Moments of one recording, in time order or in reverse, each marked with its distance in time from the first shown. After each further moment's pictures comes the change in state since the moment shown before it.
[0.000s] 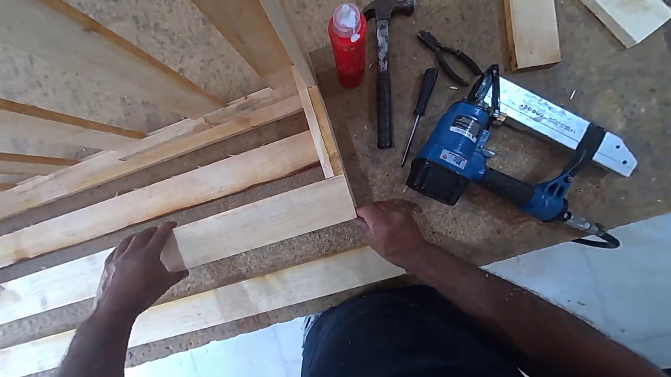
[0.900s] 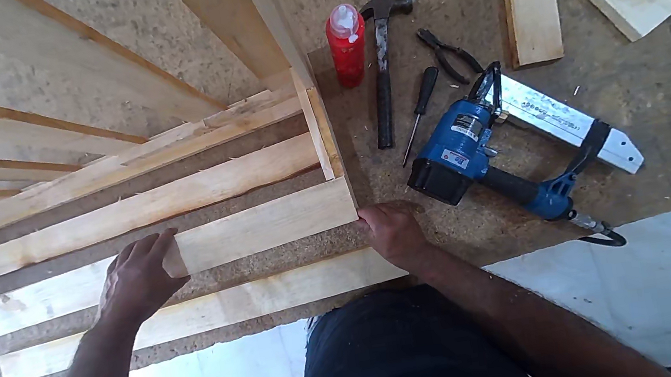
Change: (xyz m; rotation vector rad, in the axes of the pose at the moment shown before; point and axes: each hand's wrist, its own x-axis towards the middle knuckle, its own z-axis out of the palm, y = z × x) left_hand -0.005 -0.003 0.002 0.028 0.022 0.012; right_hand -0.003 0.002 0.004 0.034 0.017 0.009
